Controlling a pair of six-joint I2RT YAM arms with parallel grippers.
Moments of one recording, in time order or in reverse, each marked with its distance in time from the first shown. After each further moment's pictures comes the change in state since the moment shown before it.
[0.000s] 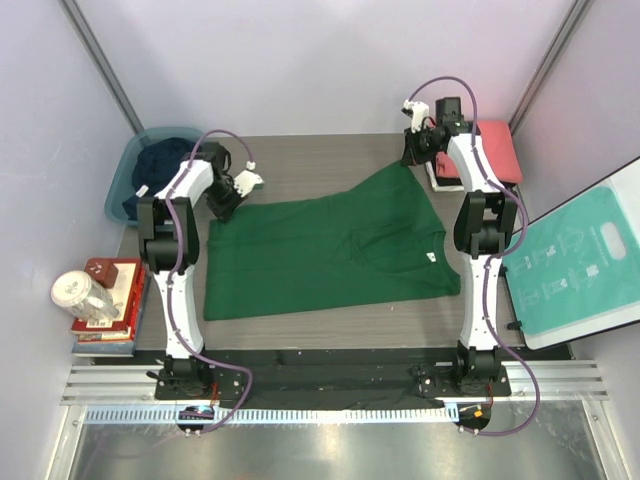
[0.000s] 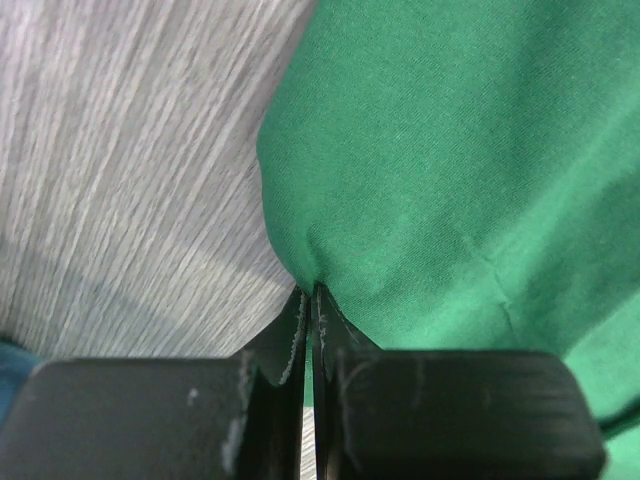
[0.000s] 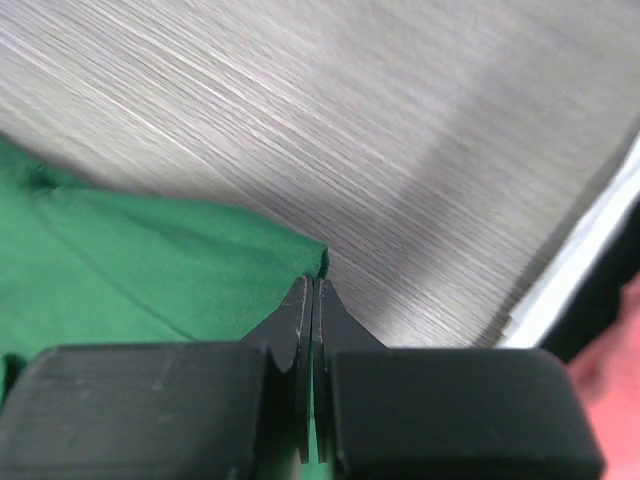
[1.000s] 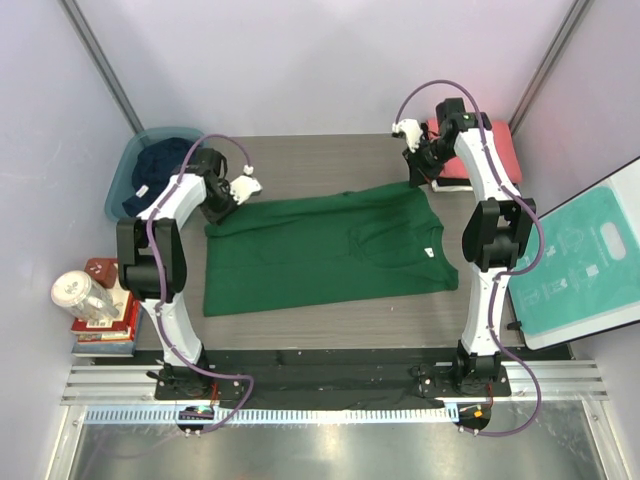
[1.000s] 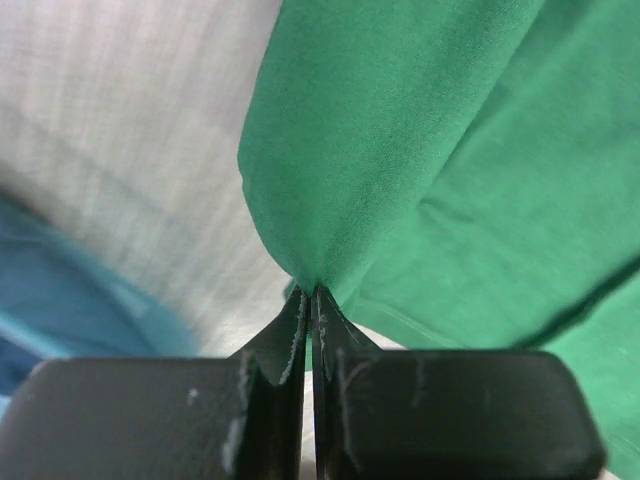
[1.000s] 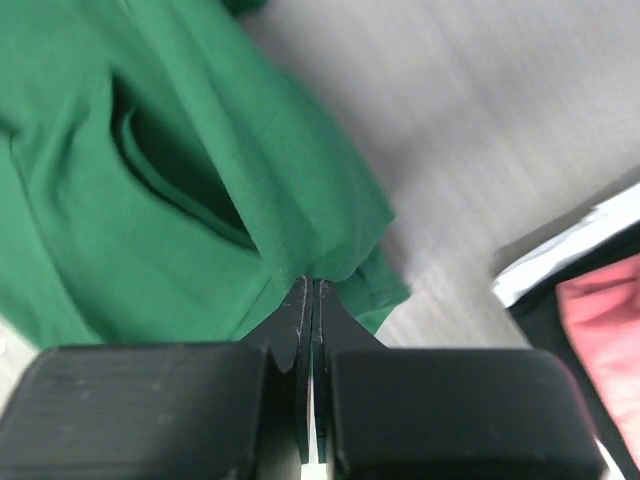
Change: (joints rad) left arm -0.023 -0.332 -0.336 0.174 -0.062 0.003; right arm 0.028 -0.259 -0.154 -0.380 0.008 -0.438
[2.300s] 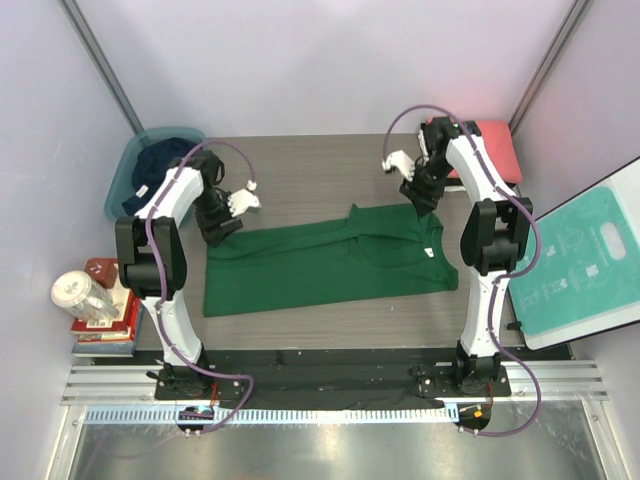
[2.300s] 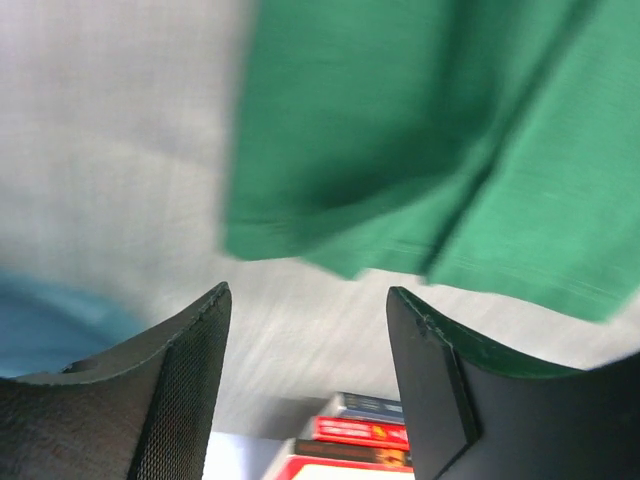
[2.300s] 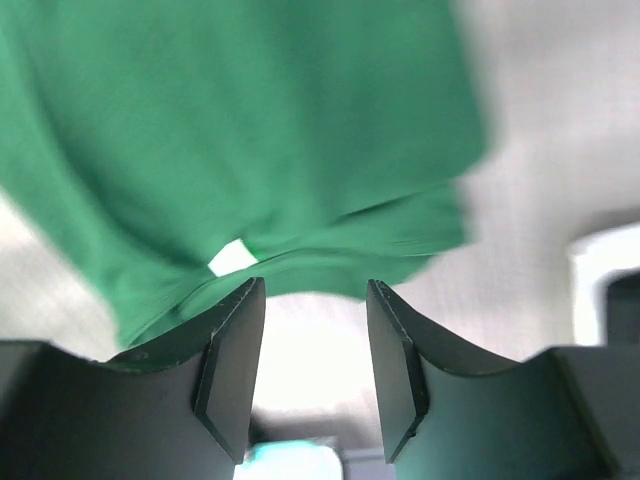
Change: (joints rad) left arm 0.008 0.021 0.066 -0.351 0.024 0.238; right arm 0.040 -0.056 -0.173 -0.200 0.180 -0.352
